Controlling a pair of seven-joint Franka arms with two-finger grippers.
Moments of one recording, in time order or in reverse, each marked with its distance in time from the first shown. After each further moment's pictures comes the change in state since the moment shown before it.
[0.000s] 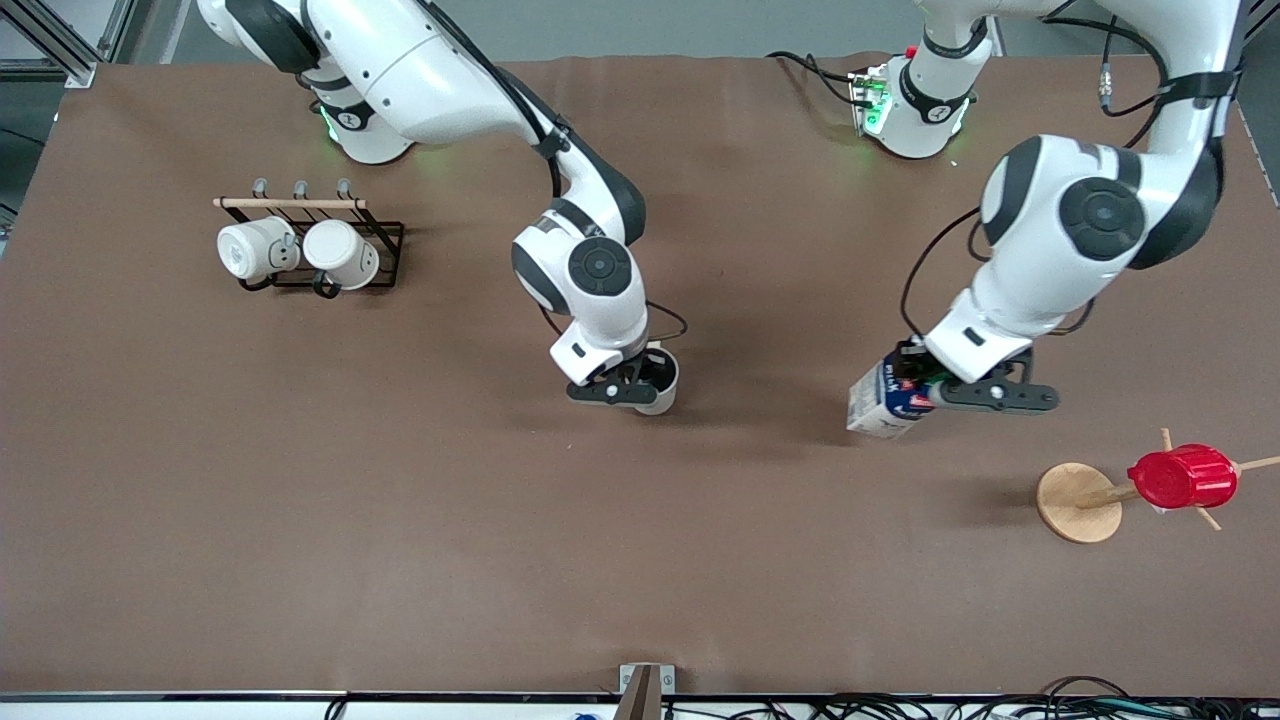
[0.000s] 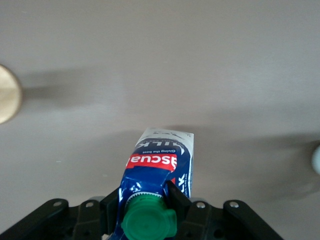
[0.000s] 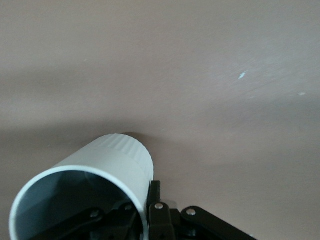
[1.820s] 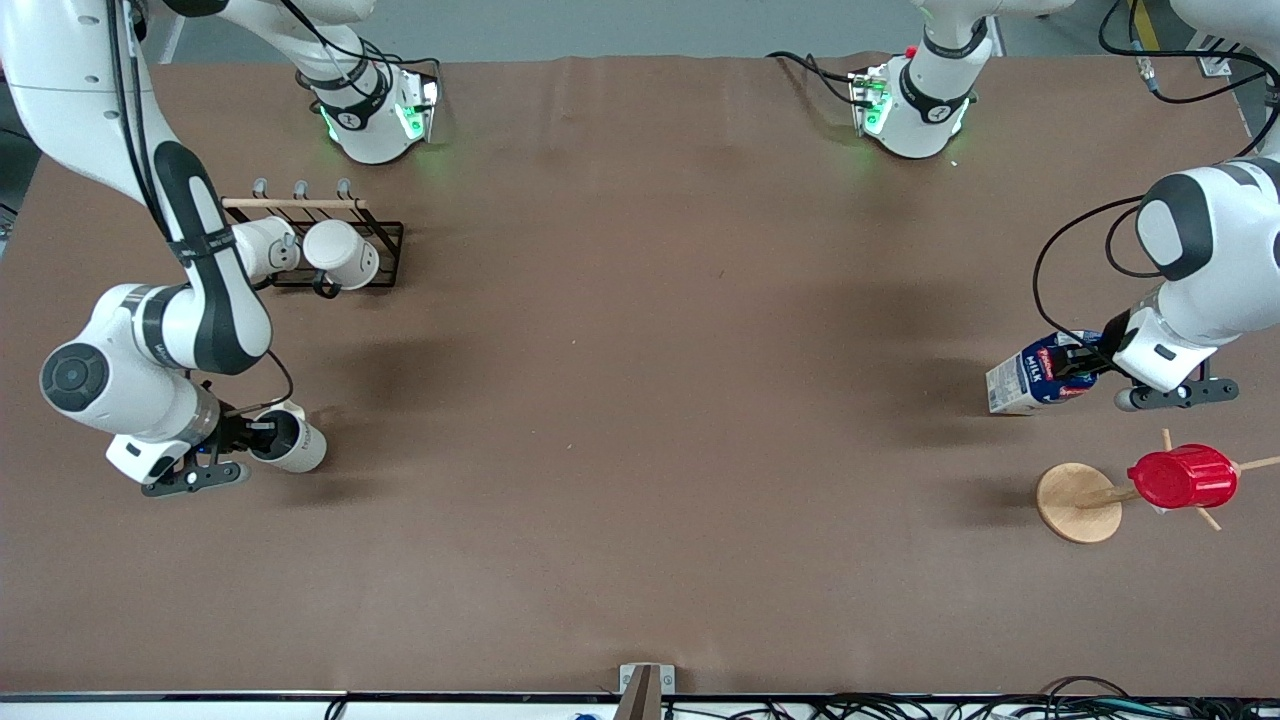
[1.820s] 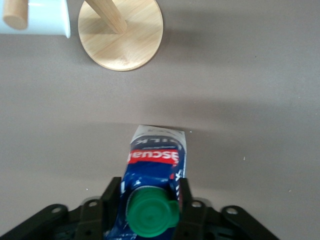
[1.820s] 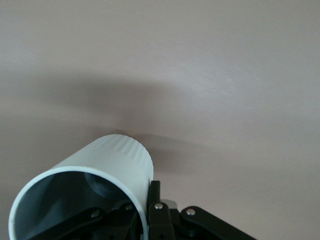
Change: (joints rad) left arm 0.028 -0.024 0.435 -0.187 -0.075 0.072 0.324; right arm -0.681 -0.240 -0.166 -0.289 0.095 -0.063 -1.124
